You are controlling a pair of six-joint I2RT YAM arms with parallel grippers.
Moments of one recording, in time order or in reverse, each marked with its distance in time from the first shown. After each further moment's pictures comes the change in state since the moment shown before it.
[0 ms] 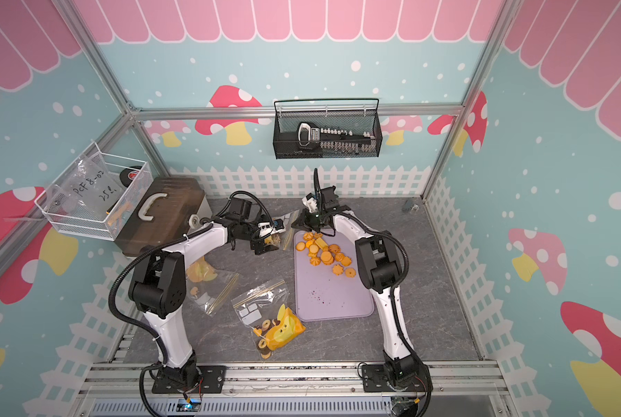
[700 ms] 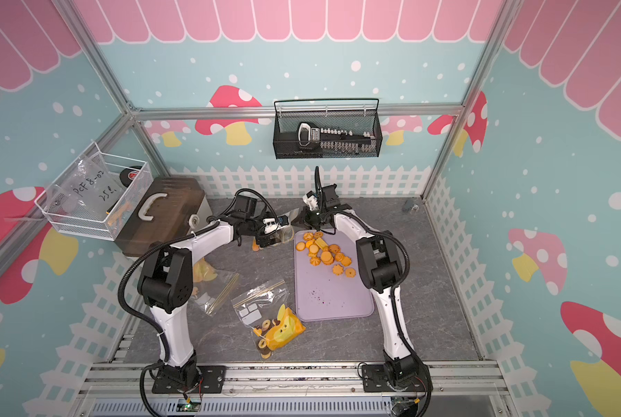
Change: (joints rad) left arm -0.016 0.071 0.077 0.074 -0.029 -0.003; right arm -0.006 0.000 0.006 0.006 -0.022 0.019
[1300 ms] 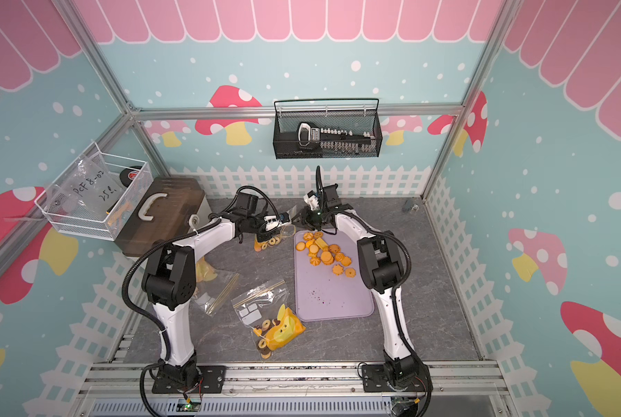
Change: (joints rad) left arm -0.001 0.026 0.052 -0.026 0.002 -0.022; right arm -0.006 -0.045 -0.055 0.013 0.002 -0.004
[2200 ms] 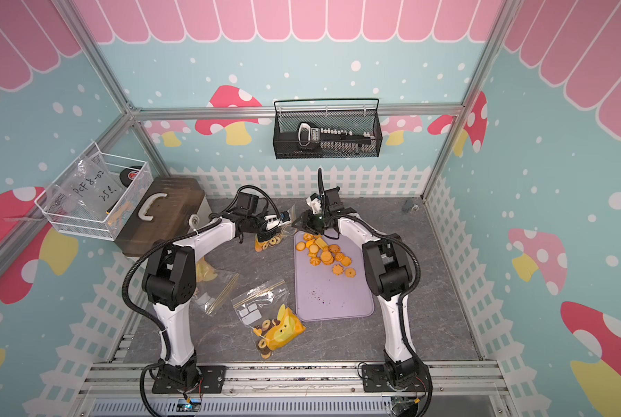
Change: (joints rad) left arm -0.003 0.000 0.004 0.001 0.000 -0.034; right arm 0.022 -0.097 -0.118 0.027 0.093 -0.019
